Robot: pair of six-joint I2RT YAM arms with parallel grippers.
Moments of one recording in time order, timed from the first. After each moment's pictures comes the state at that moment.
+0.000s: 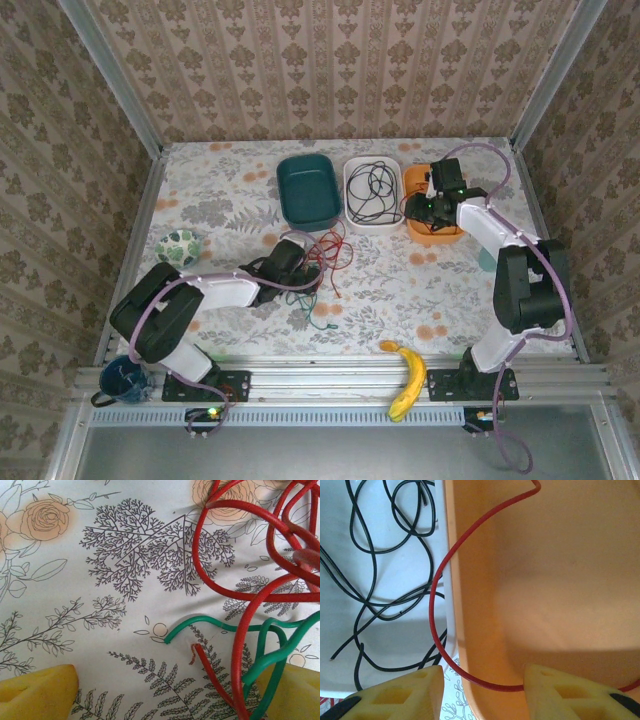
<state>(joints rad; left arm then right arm) -0.77 1.56 0.62 0.03 -0.18 -0.36 0.11 1.68 1.18 -0.49 -0.09 0.35</state>
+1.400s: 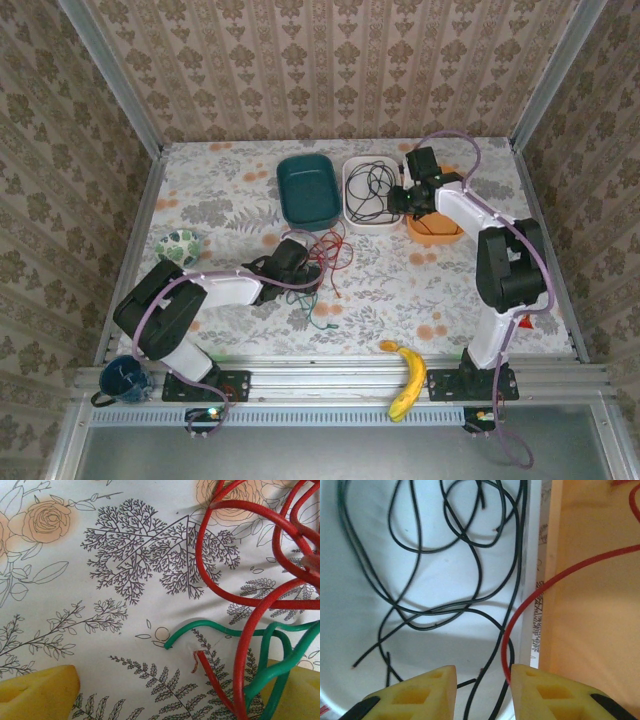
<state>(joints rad) -0.77 1.58 0.64 0.00 -0.21 -0.36 0.20 1.86 1.39 -0.56 -0.09 0.26</state>
